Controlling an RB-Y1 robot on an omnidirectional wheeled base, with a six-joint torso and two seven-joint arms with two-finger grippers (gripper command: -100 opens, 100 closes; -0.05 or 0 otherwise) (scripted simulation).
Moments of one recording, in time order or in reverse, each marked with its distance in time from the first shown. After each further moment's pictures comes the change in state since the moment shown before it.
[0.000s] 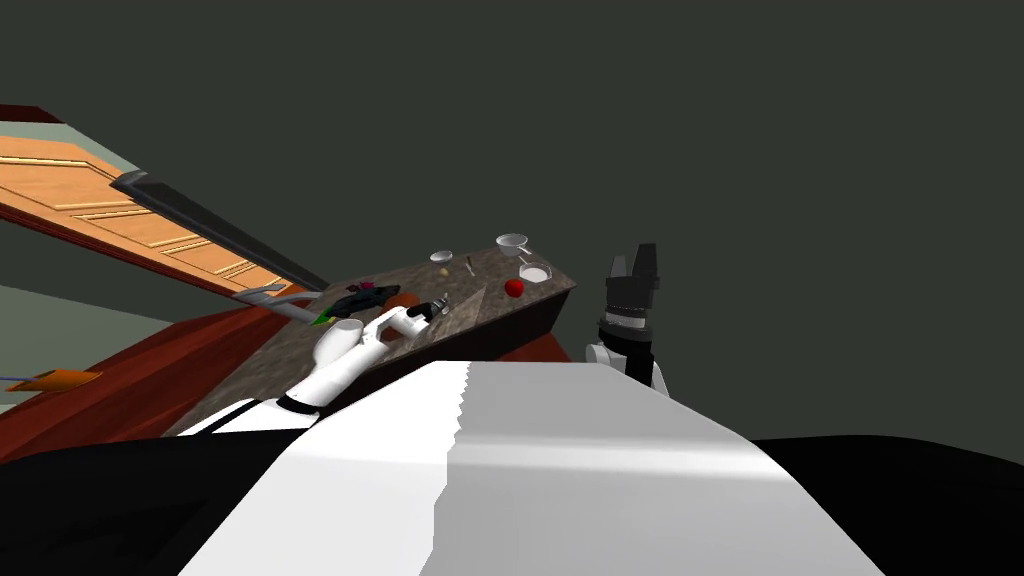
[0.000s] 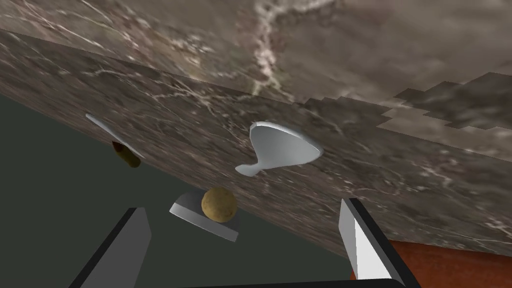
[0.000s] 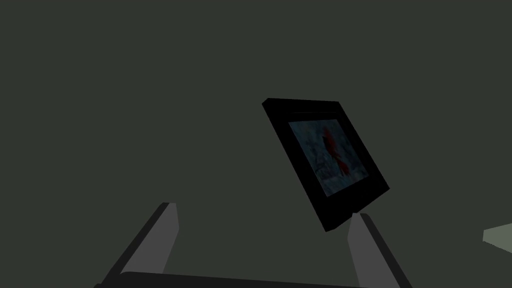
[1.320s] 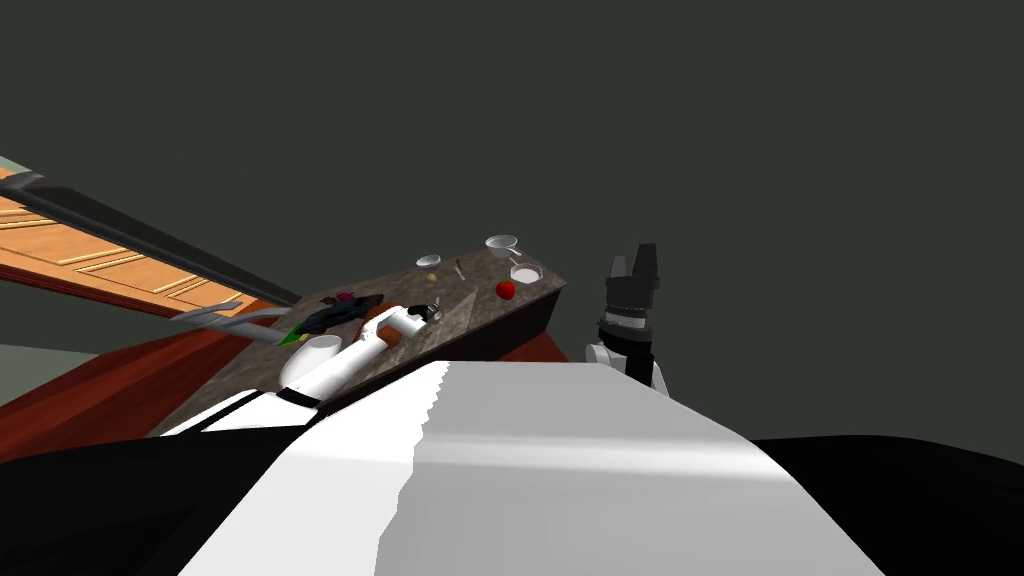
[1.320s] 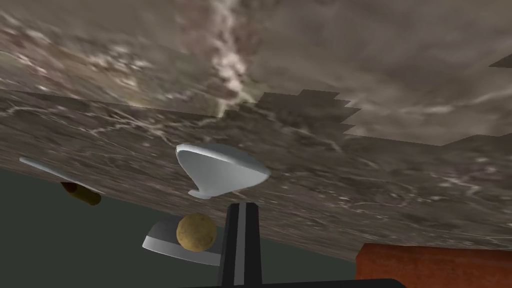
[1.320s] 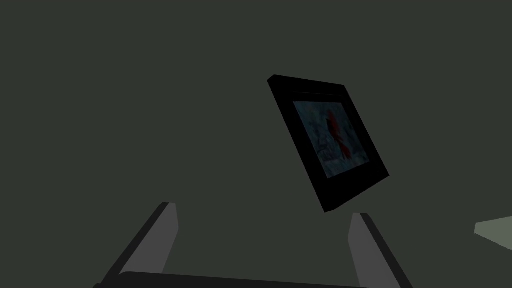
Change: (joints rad) left arm -0.048 0.032 -0.046 0.122 0.006 0.121 -0.014; right arm 0.000 0.000 0.000 0.000 0.000 0.000 0.000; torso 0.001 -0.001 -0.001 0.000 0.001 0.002
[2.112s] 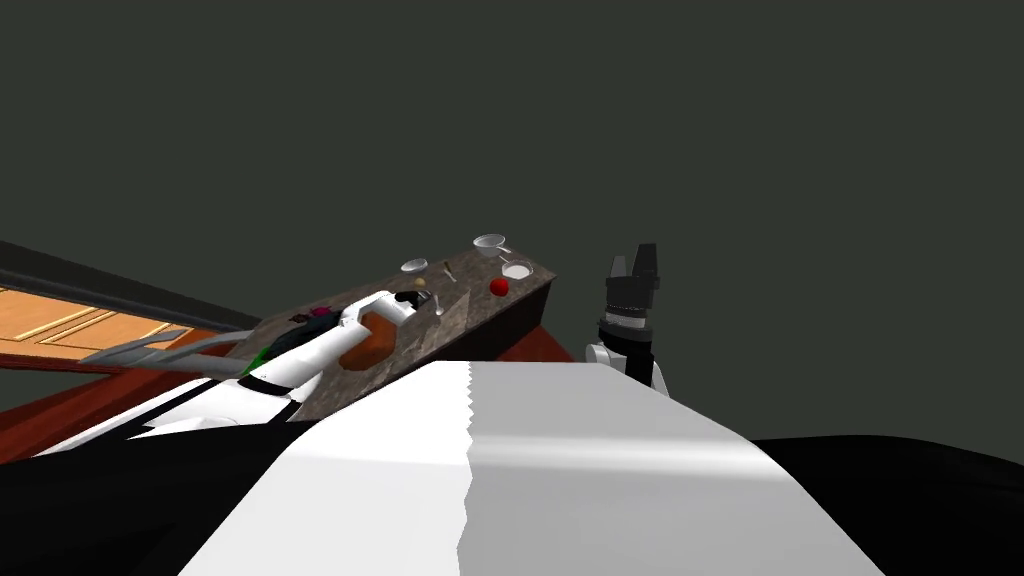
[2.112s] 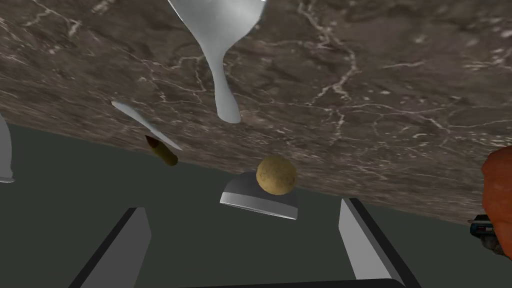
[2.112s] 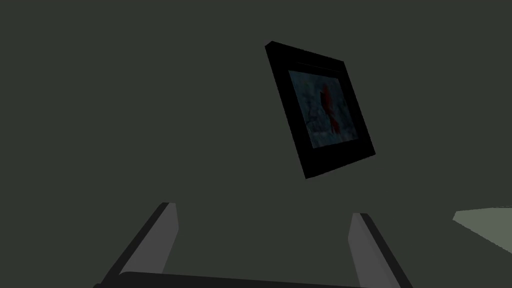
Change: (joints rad) left arm -0.071 0.155 0.008 -0.066 0.072 0.017 -0.015; right arm 0.000 0.000 0.000 0.000 0.000 0.000 0.000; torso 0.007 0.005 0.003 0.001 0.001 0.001
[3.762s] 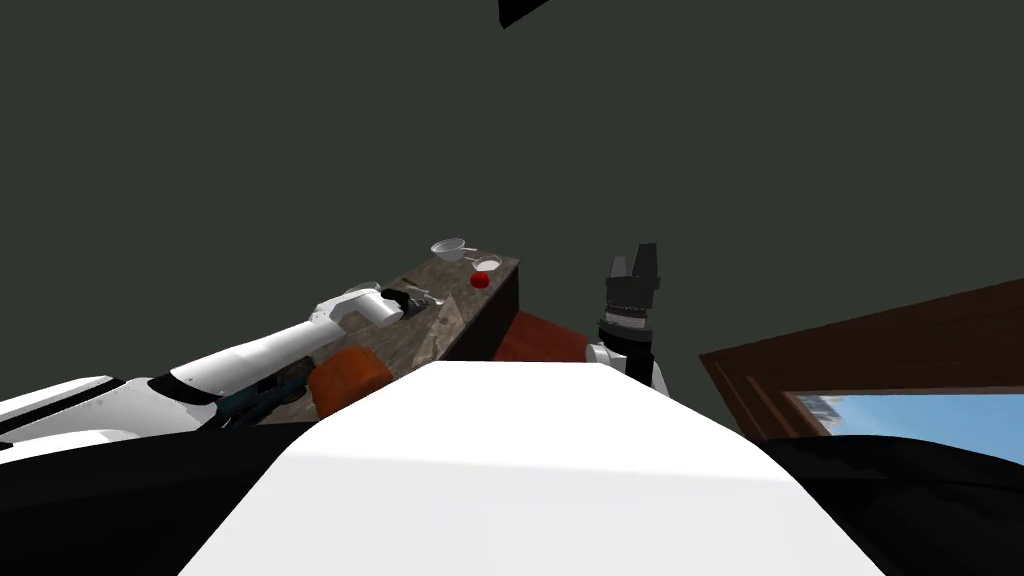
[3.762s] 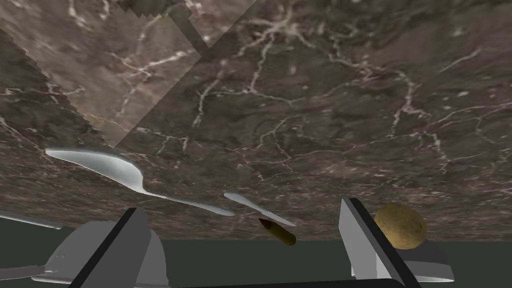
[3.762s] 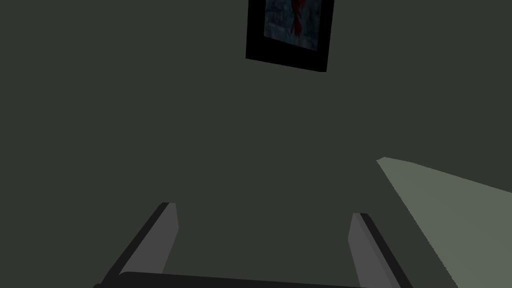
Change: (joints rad) left arm 0.021 0.226 -0.091 -0.092 0.349 0.082 -0.092; right arm 0.000 0.000 0.000 0.000 0.000 0.000 0.000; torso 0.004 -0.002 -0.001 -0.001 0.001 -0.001
